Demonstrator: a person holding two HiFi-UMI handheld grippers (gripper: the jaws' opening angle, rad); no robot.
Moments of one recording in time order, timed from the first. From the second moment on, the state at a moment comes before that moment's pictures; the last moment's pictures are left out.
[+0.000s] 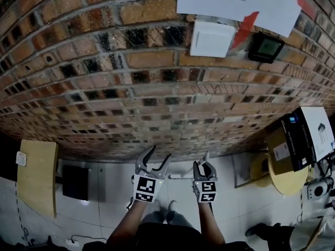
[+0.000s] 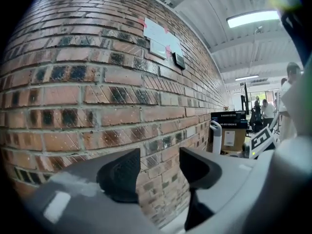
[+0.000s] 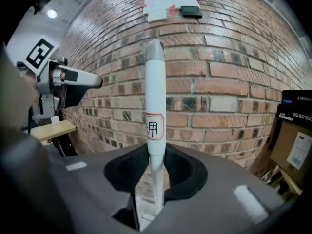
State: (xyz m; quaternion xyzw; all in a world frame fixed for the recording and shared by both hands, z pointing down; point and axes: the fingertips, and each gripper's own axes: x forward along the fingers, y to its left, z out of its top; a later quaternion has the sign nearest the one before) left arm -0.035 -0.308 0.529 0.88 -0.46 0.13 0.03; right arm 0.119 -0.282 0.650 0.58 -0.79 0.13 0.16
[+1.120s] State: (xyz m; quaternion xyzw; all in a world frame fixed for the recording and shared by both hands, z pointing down) left arm -0.030 -0.328 0.630 0.86 -0.45 0.18 0.12; right arm 0.069 -0.395 0.807 0.47 -0.82 0.19 0.25
